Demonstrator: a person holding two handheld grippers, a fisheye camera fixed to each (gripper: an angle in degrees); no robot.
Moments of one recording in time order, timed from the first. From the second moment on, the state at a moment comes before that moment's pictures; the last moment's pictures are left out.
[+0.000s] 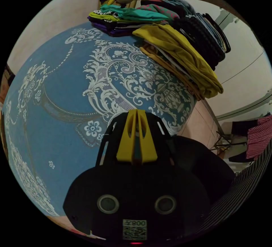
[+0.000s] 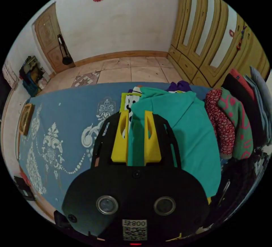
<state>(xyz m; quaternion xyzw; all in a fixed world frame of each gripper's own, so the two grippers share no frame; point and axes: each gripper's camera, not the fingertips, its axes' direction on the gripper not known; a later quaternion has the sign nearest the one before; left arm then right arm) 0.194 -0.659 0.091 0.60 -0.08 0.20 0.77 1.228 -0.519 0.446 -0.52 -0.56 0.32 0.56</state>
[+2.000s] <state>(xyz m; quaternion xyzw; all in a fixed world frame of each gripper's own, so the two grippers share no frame) 0.012 -0.107 0.169 0.70 0.20 0.14 0.67 1.616 -0.445 -0.344 -0.29 -0.77 0.53 0.18</state>
